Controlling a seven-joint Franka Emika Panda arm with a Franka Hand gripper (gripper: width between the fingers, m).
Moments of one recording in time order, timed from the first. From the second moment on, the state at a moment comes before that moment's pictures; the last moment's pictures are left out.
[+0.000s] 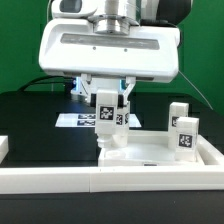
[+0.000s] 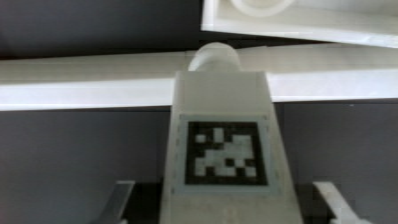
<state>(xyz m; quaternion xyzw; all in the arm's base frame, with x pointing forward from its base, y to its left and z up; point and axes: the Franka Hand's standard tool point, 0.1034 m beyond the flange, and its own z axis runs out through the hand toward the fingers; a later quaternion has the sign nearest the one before) 0.628 -0.025 0.115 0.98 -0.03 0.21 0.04</state>
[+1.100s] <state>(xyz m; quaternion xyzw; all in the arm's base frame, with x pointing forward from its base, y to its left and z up) 0.611 -0.016 0.101 0.98 -0.03 0.22 0.04</state>
